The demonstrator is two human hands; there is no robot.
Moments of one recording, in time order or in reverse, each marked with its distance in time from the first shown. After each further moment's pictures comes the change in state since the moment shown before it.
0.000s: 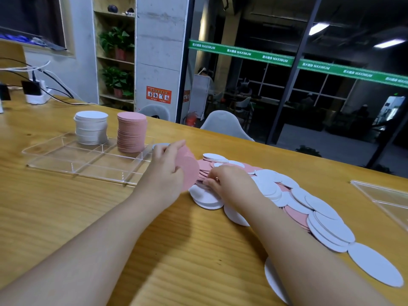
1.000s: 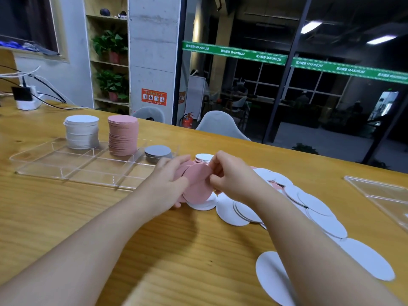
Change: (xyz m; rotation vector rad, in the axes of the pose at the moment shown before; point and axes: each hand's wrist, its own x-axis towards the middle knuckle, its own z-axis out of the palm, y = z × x) left_hand -0.004 0.005 0.006 -0.095 -0.255 -0.069; right_hand -0.019 0.006 -0.033 0.477 -0.001 -0.001
